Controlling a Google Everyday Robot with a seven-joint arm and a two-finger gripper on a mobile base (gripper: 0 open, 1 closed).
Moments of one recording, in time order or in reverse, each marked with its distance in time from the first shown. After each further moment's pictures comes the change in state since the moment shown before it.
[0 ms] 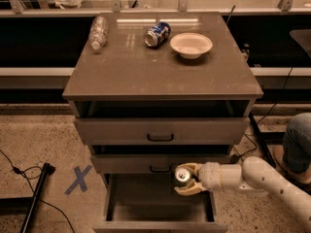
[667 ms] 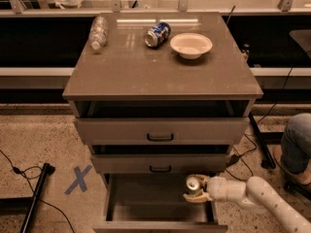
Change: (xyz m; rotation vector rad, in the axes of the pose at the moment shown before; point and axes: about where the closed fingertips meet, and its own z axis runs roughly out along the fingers) arm 0.119 -0.011 -0.004 0.069 -0.123 0.093
